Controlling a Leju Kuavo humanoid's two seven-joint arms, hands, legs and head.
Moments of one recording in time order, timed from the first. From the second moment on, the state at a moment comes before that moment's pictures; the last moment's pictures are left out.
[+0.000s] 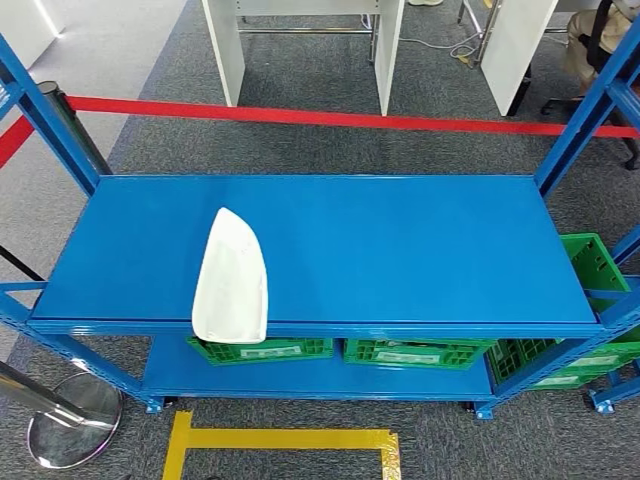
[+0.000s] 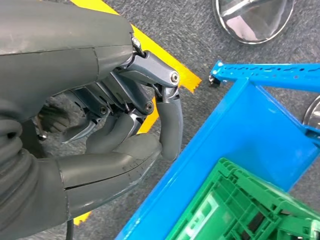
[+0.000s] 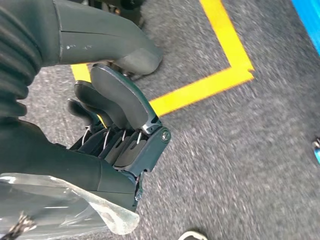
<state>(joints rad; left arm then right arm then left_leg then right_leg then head) 0.05 -0.13 0.65 -0.43 0.11 -0.04 -0.66 0.08 -0.01 -0.30 -0.26 -0.14 -0.24 -0.48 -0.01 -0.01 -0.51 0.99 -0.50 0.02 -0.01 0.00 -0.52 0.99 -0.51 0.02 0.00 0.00</state>
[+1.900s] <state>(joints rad) 0.36 -0.10 -0.04 -1.69 -0.46 0.08 -0.59 0.05 0.01 -0.43 -0.23 0.21 -0.33 -0.41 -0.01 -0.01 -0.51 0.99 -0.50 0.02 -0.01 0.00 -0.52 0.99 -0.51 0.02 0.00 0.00</state>
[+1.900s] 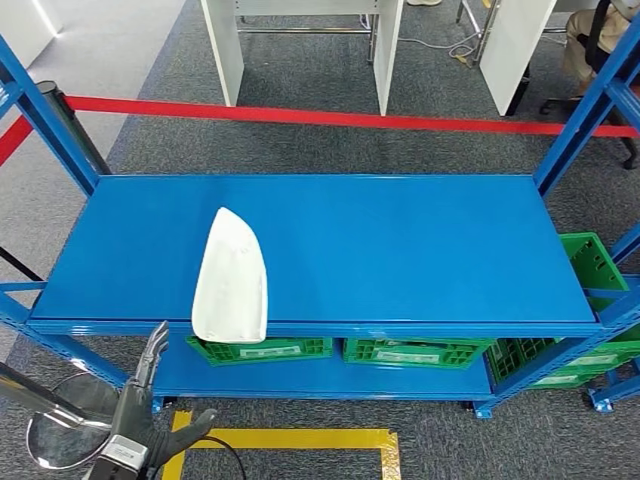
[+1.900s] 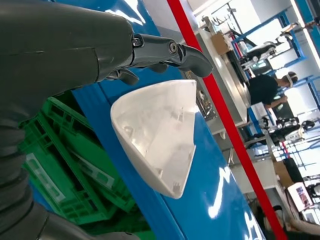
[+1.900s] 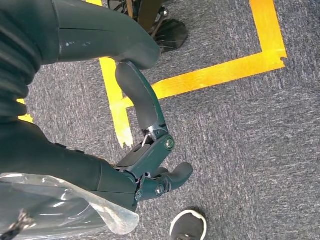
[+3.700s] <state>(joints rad) -0.16 -0.08 -0.35 -1.15 -1.01 0.46 -0.04 0.02 0.01 -0.44 -0.22 0.44 -0.31 -0.32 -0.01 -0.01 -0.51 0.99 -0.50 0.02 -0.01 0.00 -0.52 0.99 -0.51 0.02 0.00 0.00</state>
